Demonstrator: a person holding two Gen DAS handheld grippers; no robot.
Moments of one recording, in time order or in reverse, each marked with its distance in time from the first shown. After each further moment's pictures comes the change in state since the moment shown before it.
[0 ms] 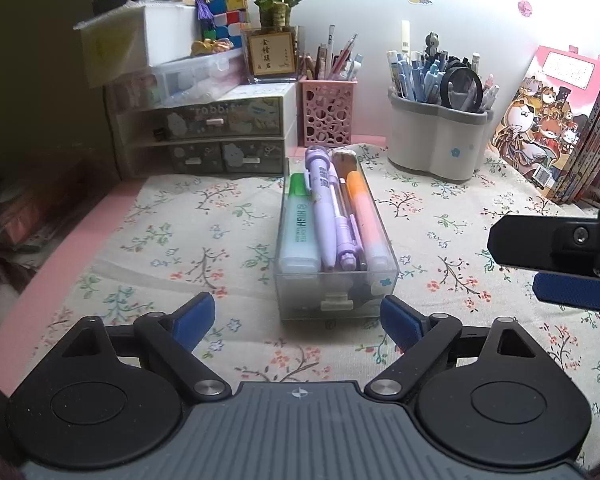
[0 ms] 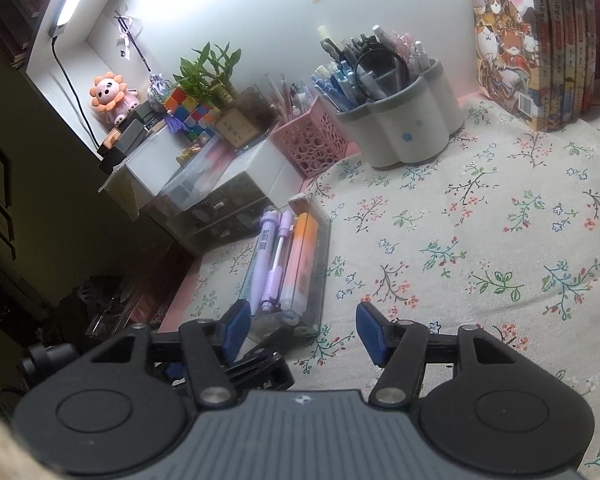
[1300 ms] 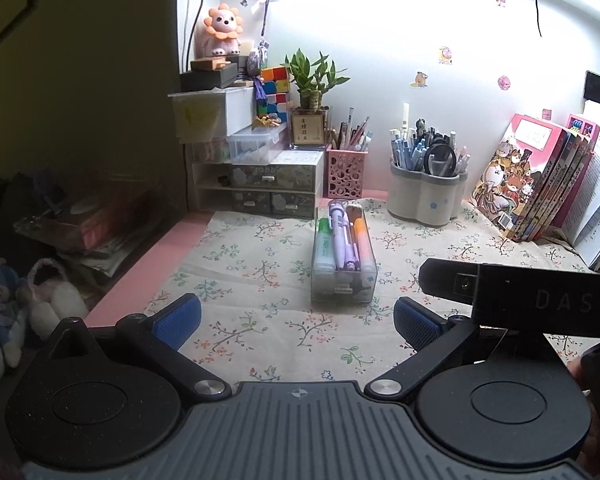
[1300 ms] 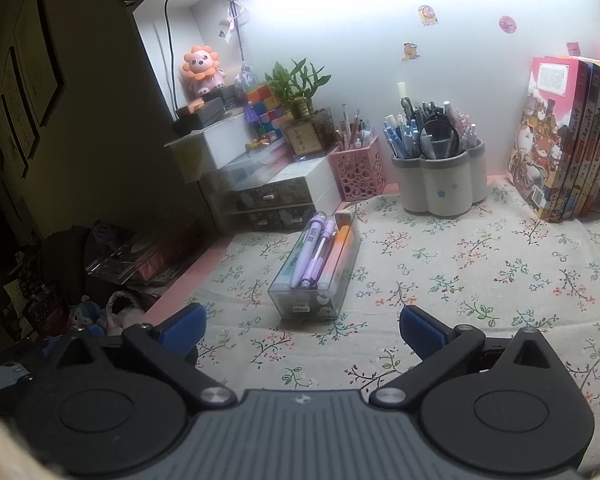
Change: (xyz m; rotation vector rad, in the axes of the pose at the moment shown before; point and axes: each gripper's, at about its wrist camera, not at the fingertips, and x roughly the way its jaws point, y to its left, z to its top) left arm -0.145 0.011 -0.024 -0.066 -0.135 0.043; right arm -0.065 0.052 -0.037 -0.327 -0.068 -0.027
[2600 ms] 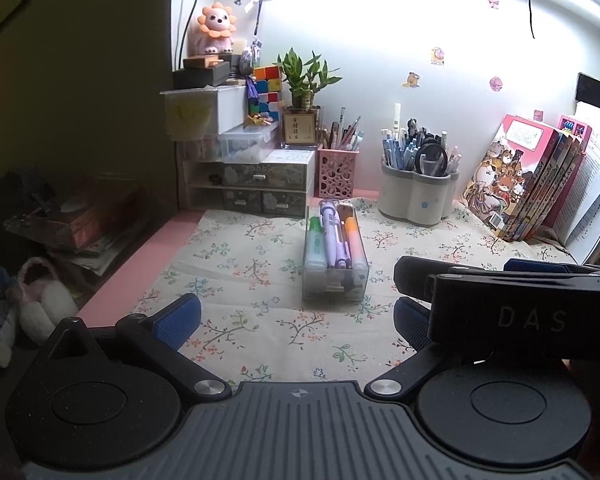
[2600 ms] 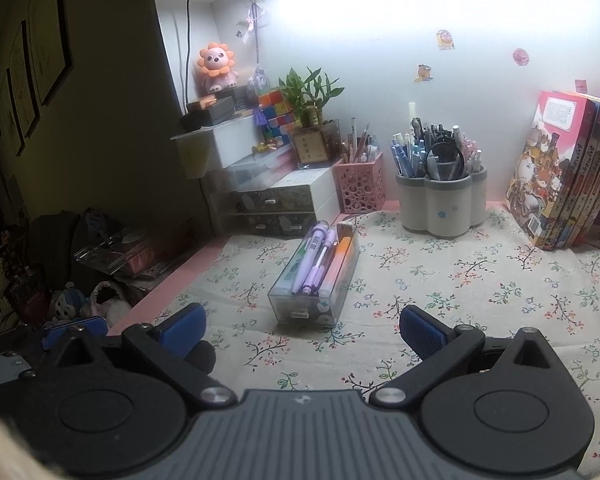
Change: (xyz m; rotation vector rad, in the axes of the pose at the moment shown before) left arm 0.002 0.002 -0.004 0.000 -0.004 -0.035; right arm -0.003 0.019 -0.002 -0.091 -0.035 -0.049
